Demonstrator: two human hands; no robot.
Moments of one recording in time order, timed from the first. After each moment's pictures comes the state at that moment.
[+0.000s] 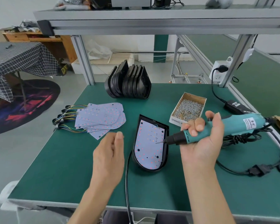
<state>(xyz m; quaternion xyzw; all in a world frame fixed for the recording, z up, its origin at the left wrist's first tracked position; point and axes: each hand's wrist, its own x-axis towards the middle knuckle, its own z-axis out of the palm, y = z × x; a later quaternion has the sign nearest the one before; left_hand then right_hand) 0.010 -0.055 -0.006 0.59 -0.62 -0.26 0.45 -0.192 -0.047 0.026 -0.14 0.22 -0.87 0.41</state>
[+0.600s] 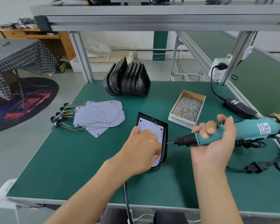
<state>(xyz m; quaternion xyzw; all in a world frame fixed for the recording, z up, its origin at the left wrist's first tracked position) -0.041 -0.082 0.009 0.34 -0.94 -0.01 0.07 -0.219 -0.034 0.017 -0.11 0.25 -0.88 0.38</state>
